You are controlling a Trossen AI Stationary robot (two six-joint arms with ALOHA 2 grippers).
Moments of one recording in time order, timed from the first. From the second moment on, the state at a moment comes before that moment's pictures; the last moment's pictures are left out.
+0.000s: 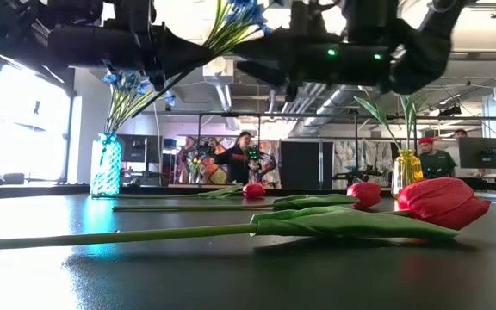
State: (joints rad) left arm 0.03 1.29 0.36 0.99 -0.18 -0.05; right arm -0.05 1.77 0.71 1.20 0.04 0.09
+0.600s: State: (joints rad) left arm 0.05 1.29 0.36 0.98 -0.18 -0.02; right arm -0.09 1.82 0.95 1.00 -0.08 0.12
